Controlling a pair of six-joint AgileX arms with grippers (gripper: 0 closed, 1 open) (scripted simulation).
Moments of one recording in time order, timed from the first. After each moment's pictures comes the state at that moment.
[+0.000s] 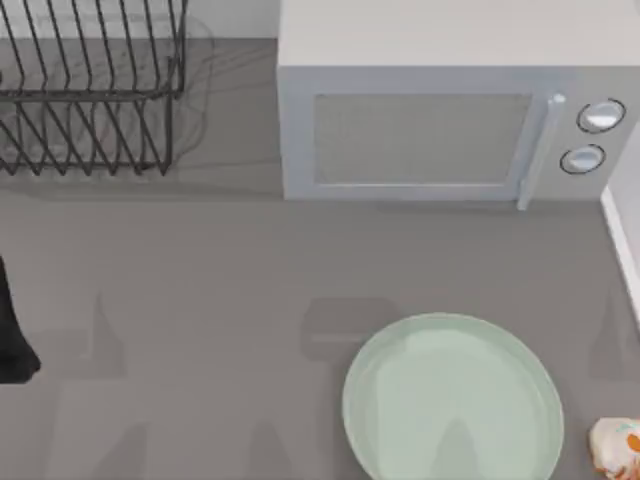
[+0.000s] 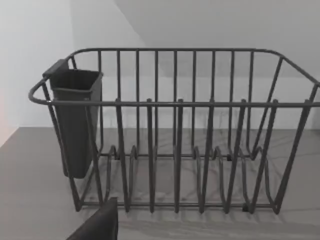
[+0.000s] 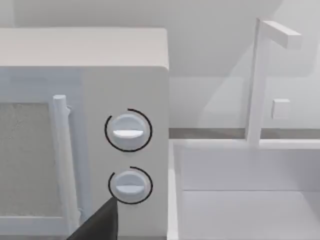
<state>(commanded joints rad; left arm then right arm) 0.00 0.00 0.00 0.00 0.00 0.00 0.00 0.00 0.00 0.00 0.00 0.00</state>
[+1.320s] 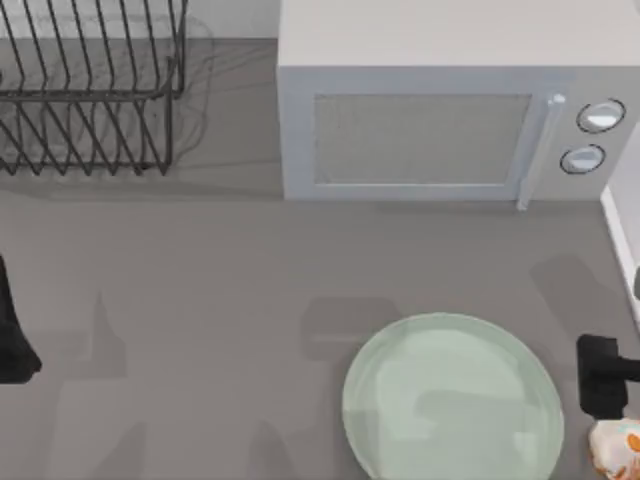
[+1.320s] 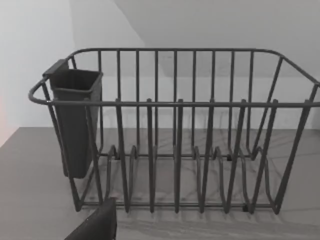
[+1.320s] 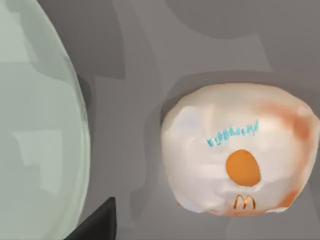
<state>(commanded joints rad) 0.00 0.00 0.00 0.00 0.00 0.00 0.34 1.29 0.72 -0.93 0.00 0.49</state>
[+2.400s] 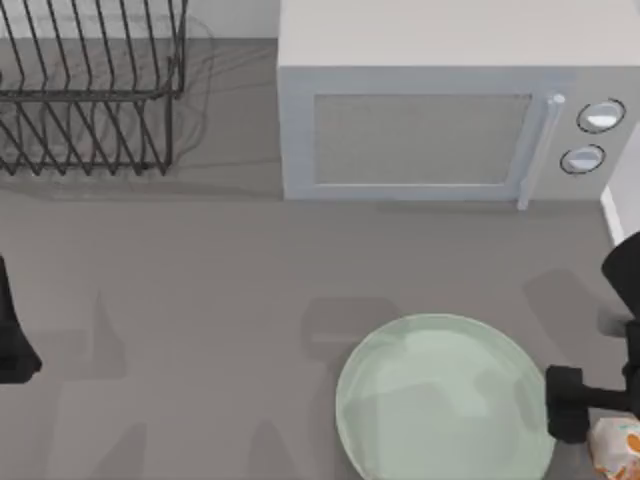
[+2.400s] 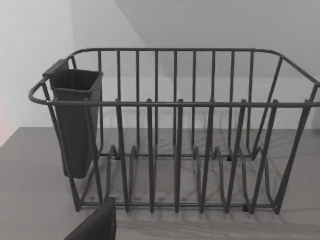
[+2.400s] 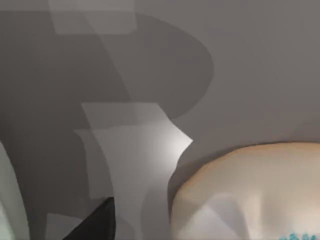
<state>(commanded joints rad) 0.00 0.00 0.00 0.00 0.00 0.00 0.36 1.53 0.60 -0.63 0.00 0.52</state>
